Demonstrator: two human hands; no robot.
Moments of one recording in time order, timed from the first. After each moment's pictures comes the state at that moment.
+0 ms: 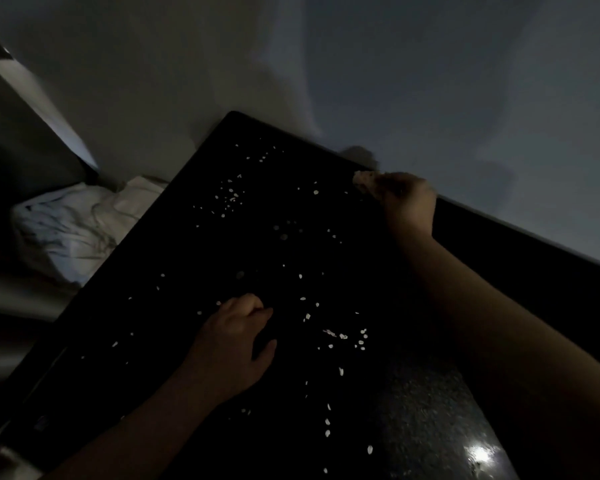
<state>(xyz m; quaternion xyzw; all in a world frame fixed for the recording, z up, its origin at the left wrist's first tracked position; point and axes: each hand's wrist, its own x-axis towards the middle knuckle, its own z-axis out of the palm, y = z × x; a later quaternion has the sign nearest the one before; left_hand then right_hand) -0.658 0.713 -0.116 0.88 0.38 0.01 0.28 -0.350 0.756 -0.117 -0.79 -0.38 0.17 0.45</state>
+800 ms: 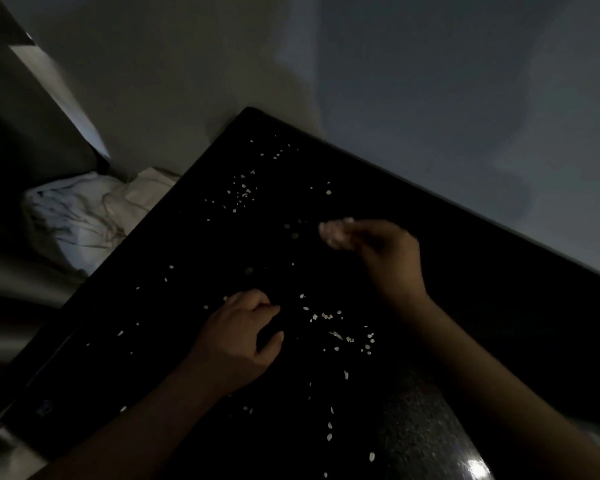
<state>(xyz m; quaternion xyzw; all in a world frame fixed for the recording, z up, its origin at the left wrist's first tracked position) -0.658 0.714 -0.123 0.87 0.41 0.01 0.28 -0.418 0.707 -0.112 -0.69 -0.45 0.31 0.47</state>
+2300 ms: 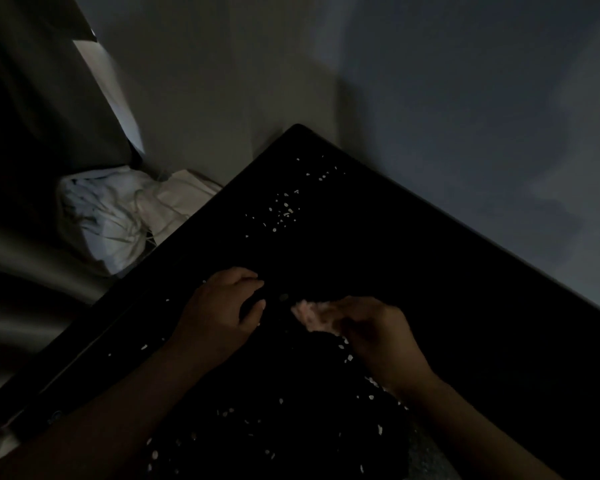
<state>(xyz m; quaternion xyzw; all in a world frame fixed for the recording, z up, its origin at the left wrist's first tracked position) -0.700 0.783 -0.135 0.81 0.50 0.10 0.29 -0.473 0.697 -0.134 -0.55 -0.59 0.39 0.43</state>
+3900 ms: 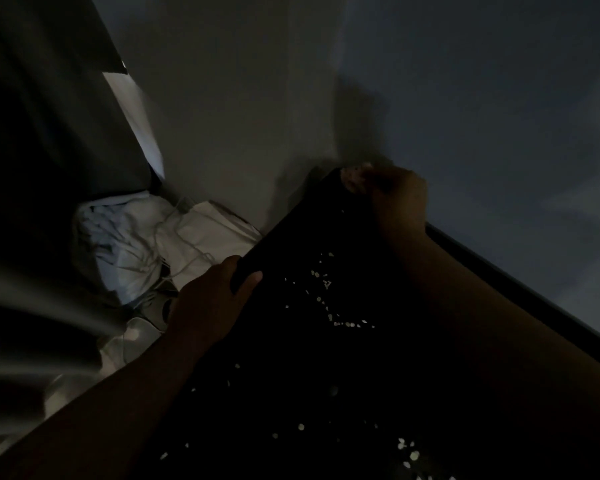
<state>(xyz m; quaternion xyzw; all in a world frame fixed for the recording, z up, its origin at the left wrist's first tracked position) -0.740 0.923 -0.190 0.73 0.60 0.12 0.31 -0.458 0.984 -0.136 -0.73 -0.53 0.16 0.41</state>
